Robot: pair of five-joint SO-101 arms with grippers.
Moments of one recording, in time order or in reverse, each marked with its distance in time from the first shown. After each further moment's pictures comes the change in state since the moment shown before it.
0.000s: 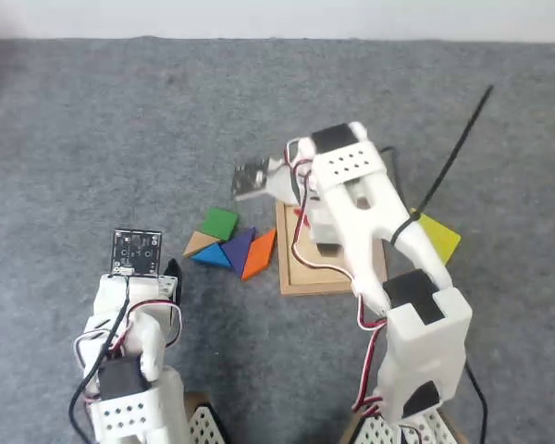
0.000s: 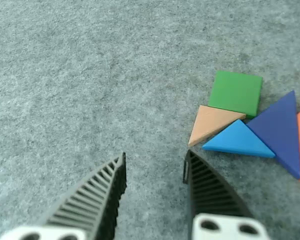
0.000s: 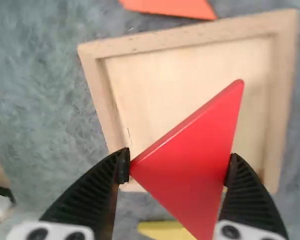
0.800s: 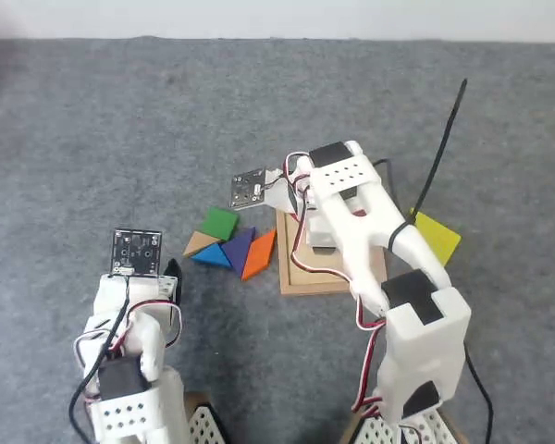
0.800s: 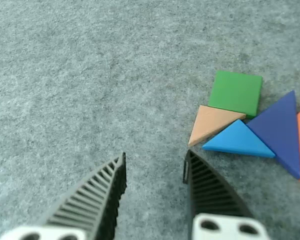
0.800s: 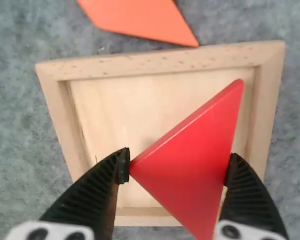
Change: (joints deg) left arm 0.0 0.0 0.0 0.0 0.0; right arm -0.4 0.1 6.3 -12.9 0.9
